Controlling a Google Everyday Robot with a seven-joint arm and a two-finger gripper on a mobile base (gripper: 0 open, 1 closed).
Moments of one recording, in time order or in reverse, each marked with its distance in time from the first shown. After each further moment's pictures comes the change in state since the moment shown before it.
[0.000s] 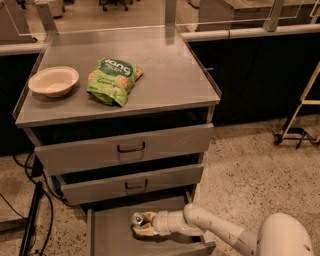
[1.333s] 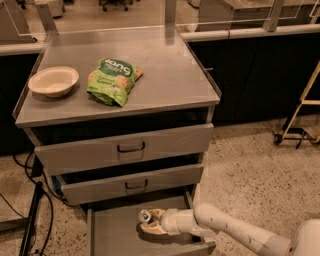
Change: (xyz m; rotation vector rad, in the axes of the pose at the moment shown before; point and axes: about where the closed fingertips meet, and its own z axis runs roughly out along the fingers) arm -0.045 0.018 -0.057 0.070 0.033 -0.015
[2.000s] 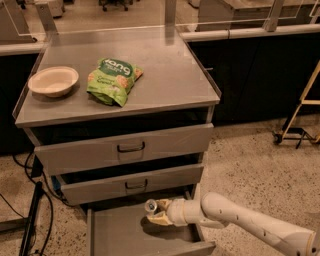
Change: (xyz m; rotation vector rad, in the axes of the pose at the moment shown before) arm -0.044 -0.013 -0.048 0.068 0.074 -0.005
